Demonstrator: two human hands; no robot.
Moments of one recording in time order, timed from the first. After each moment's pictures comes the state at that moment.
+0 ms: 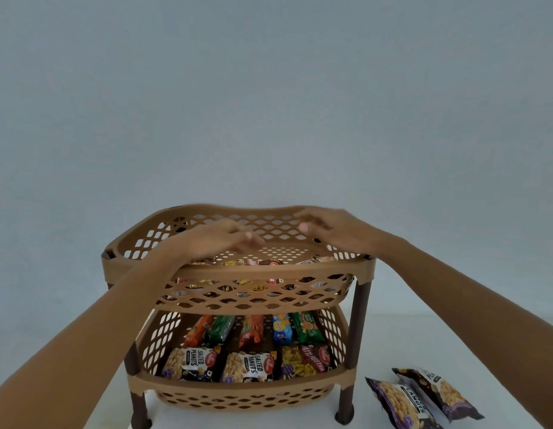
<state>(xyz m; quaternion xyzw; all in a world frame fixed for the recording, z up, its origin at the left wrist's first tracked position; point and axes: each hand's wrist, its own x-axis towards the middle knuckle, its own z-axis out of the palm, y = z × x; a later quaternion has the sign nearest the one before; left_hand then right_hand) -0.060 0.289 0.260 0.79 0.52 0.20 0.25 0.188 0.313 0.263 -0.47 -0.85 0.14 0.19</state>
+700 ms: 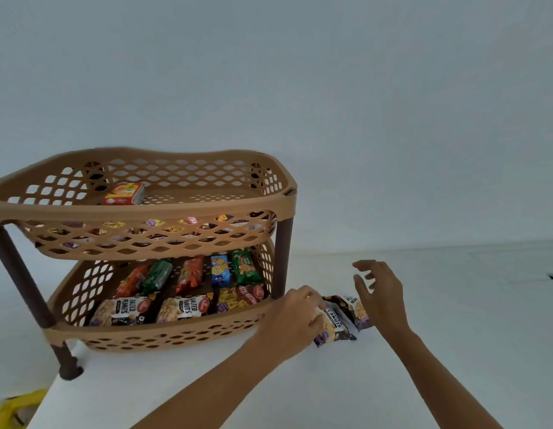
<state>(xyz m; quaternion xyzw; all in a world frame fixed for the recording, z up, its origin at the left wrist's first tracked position) 0.154 0.211 0.059 0.88 0.38 0.25 0.13 0.356 0.214 0.049 -0.67 -0.59 -0.02 0.45</state>
